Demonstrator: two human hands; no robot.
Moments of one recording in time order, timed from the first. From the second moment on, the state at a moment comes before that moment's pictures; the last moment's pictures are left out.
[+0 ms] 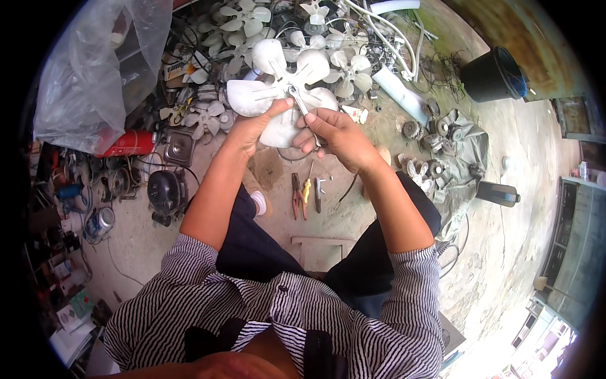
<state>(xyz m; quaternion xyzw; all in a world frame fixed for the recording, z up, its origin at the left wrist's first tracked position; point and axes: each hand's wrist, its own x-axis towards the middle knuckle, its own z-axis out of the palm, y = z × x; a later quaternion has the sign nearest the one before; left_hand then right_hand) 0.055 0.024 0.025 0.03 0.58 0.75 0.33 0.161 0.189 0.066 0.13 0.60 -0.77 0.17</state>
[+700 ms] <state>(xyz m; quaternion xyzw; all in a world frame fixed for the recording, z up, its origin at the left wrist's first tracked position) 0.052 0.012 0.023 0.18 0.65 0.71 0.21 0.154 0.207 0.056 0.12 0.65 -0.72 0.21</state>
